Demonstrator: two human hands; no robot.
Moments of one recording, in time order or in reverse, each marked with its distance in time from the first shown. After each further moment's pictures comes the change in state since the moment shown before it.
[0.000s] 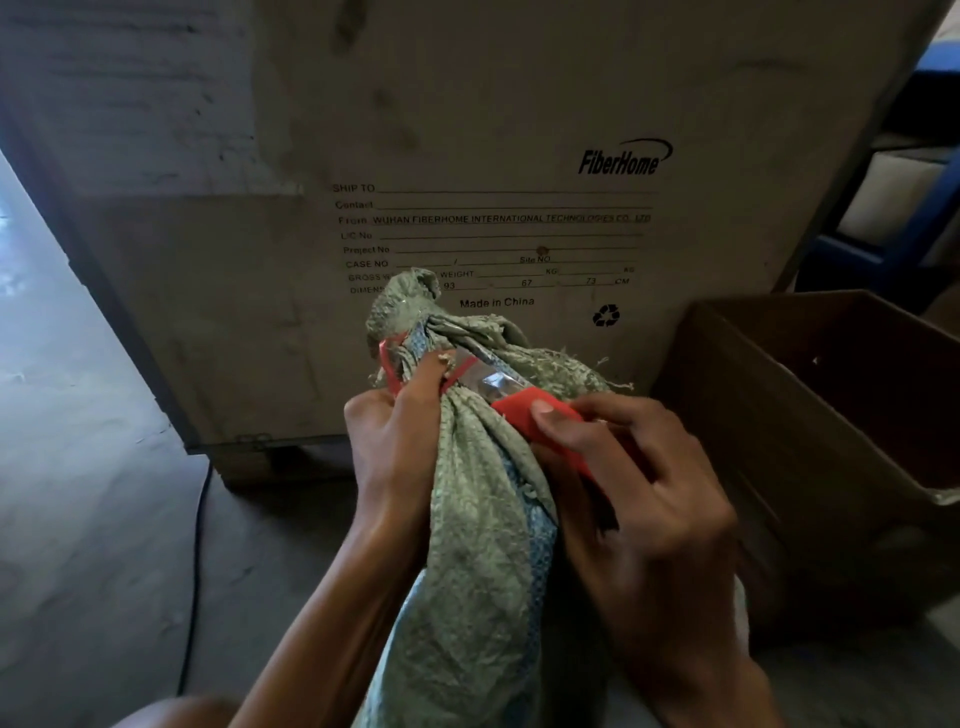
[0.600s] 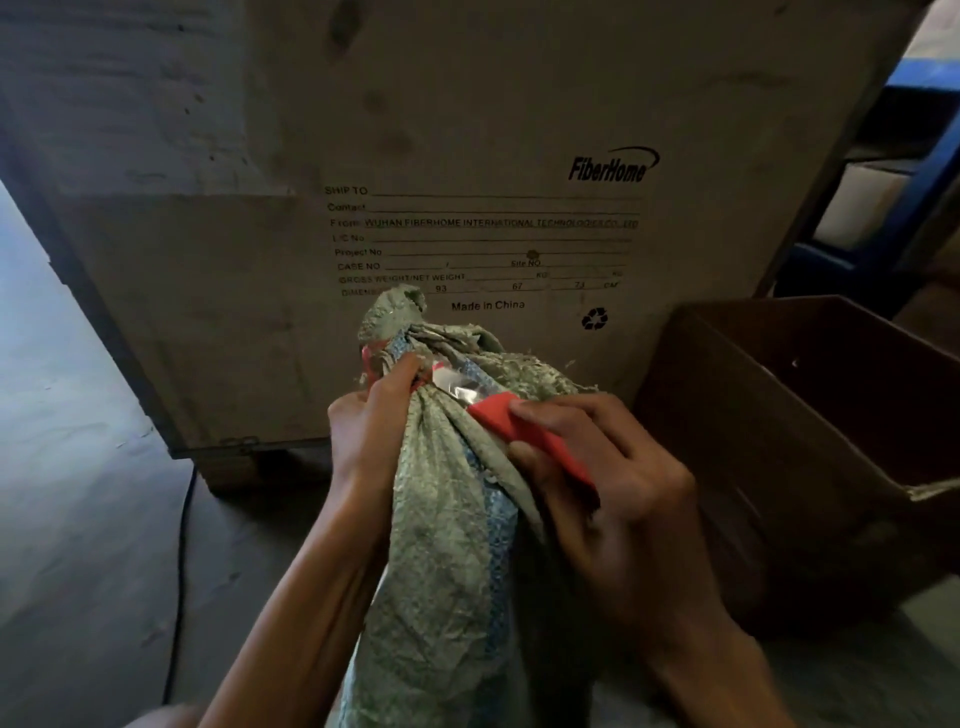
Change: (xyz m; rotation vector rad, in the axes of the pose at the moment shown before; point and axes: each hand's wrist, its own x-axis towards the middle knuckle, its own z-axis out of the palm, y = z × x) left_hand 0.032 -0.006 -0.010 0.138 0.110 -0.088; right_hand 0.010 0.005 0.004 0.125 -0.173 -0.004
